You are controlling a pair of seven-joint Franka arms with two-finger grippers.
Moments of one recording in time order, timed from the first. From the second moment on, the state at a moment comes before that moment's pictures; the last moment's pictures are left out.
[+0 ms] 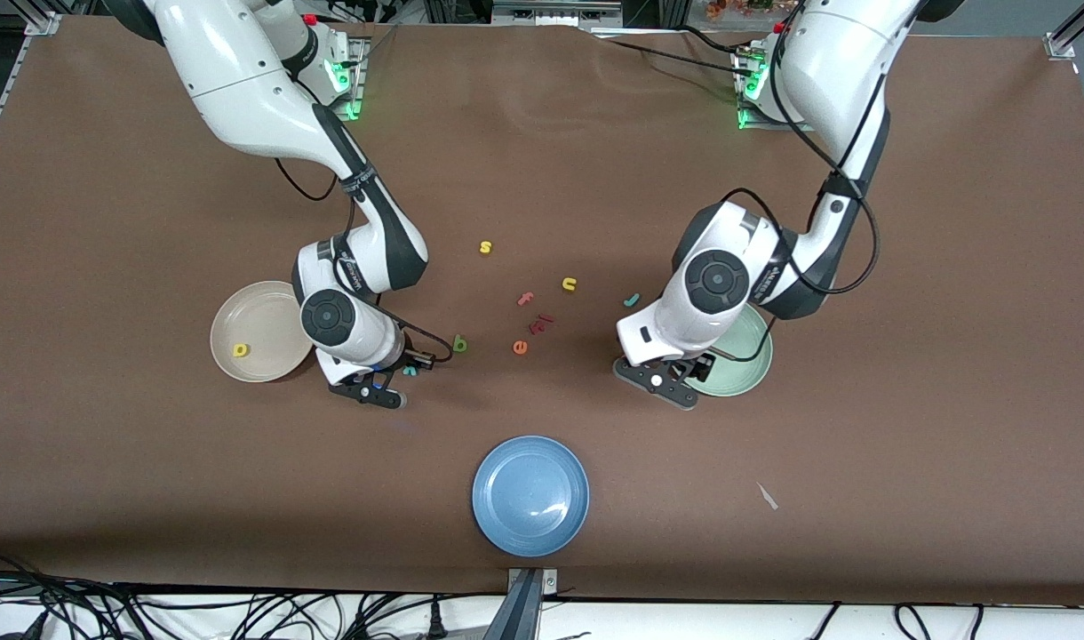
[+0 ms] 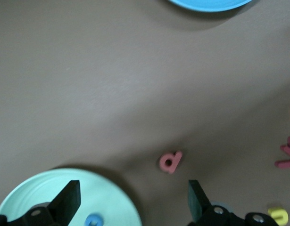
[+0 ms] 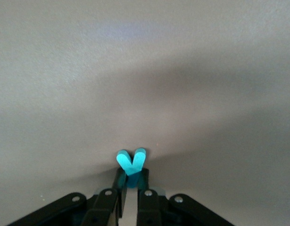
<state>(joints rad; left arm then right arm) -0.40 0.69 -0.10 -1.50 0.04 2.21 -0.04 0.40 0.76 0.01 -1.58 0.09 2.31 0.60</state>
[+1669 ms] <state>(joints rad) -0.42 0.80 -0.14 -1.55 0.06 2.33 0.14 0.39 0.43 -0.29 -2.05 0.10 2.41 -0.09</state>
